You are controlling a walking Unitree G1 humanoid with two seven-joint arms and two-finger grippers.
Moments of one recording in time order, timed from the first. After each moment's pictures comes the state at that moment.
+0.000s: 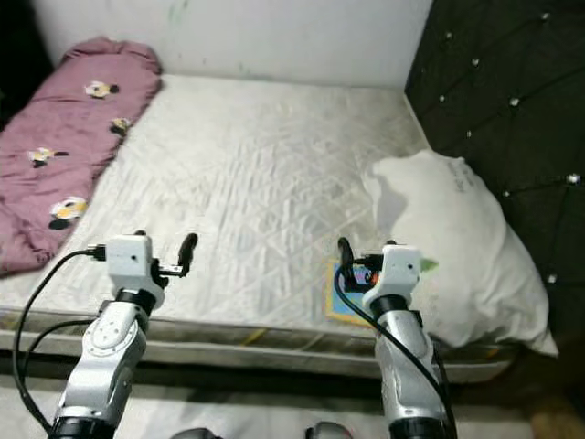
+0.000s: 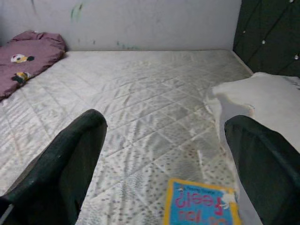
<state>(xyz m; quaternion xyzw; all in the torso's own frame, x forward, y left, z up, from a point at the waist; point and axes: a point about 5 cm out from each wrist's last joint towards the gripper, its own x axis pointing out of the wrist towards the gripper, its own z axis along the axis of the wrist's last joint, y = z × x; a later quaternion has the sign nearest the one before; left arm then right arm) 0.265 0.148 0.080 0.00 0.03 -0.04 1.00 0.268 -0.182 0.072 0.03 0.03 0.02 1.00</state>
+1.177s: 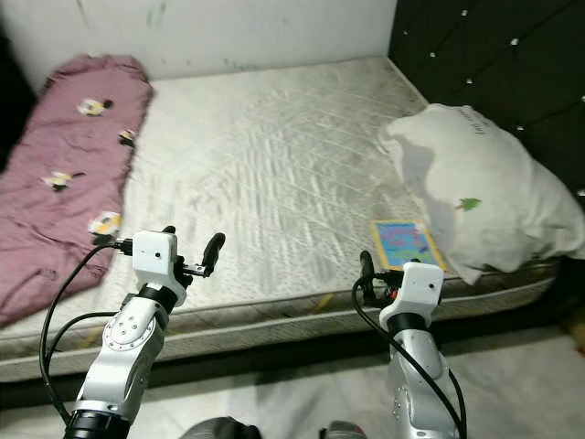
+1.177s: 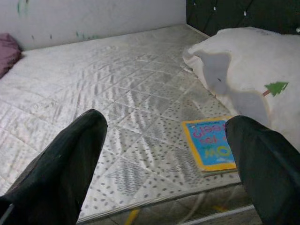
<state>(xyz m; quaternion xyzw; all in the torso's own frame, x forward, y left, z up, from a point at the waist) 0.270 0.128 0.082 -0.01 0.03 -0.10 0.99 0.246 -0.199 0.057 0.03 0.04 -0.03 1.00</state>
